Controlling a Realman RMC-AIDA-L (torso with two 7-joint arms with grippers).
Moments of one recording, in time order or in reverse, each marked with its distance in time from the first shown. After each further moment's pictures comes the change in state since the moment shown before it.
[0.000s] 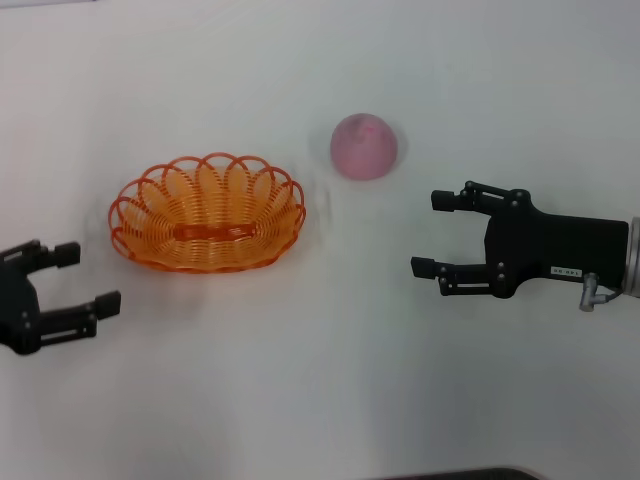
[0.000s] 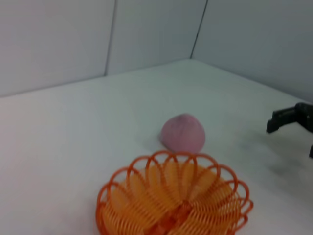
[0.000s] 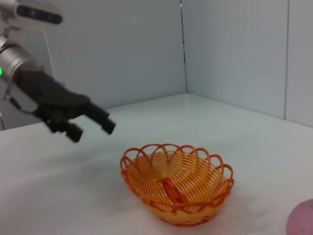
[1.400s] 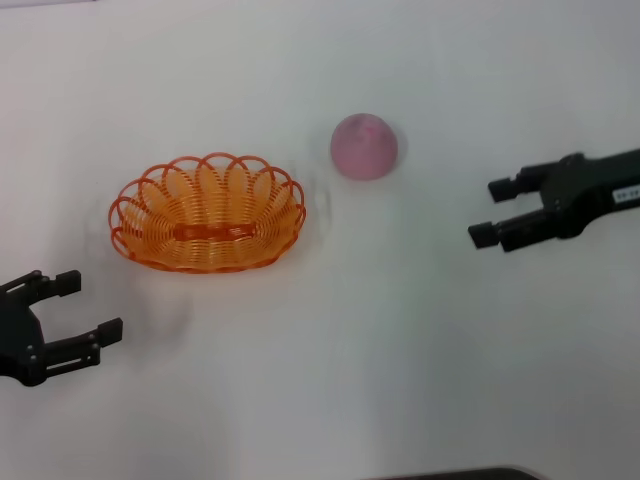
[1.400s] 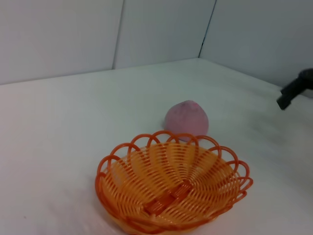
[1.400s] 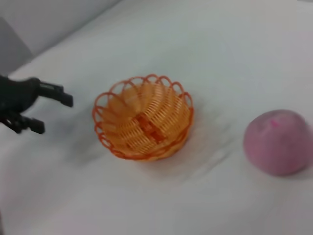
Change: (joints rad) left arm 0.034 -0.002 -0.052 -0.120 0.004 -0.032 0.137; right arm 0.120 -0.016 0.006 -0.514 -0.393 -0.203 0.867
